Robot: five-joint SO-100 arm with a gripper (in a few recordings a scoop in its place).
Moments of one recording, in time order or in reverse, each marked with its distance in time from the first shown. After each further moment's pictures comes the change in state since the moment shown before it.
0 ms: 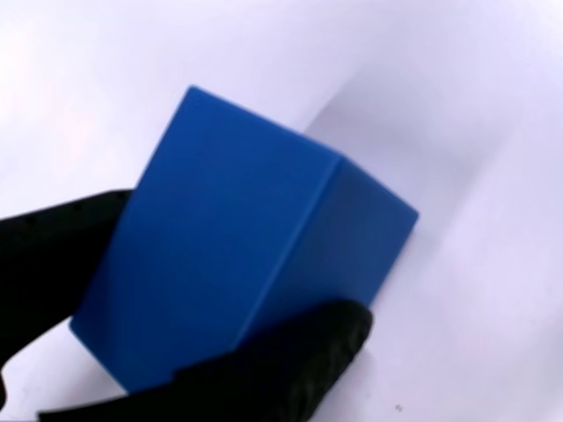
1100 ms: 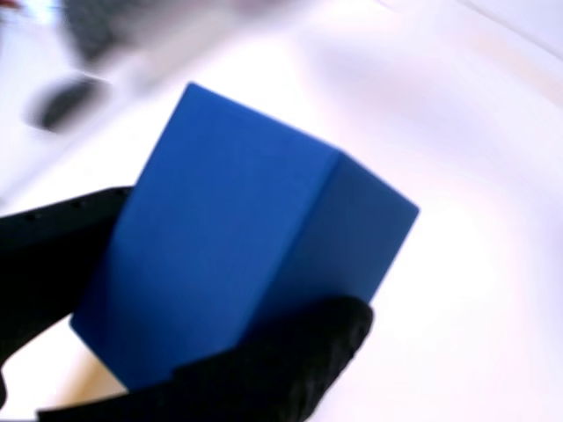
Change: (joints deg) arm -41.7 74.7 45.0 7.9 35.2
